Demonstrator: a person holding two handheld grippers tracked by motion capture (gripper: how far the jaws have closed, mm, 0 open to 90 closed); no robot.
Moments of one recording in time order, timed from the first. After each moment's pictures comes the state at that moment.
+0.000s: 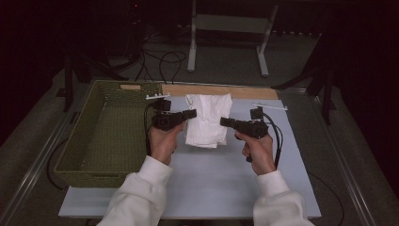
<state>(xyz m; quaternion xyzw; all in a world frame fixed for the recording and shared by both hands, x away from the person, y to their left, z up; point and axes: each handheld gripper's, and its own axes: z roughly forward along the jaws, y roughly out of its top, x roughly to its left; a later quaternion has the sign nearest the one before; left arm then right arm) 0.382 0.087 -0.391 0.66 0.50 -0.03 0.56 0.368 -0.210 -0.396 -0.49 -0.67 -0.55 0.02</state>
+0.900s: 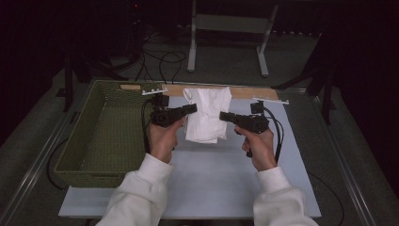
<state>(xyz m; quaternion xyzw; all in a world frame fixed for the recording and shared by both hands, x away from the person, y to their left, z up) 0.377 0.087 -0.368 0.64 0.50 -0.02 0.58 0.371 -0.206 -0.377 -0.48 -0.68 -0.56 0.01</state>
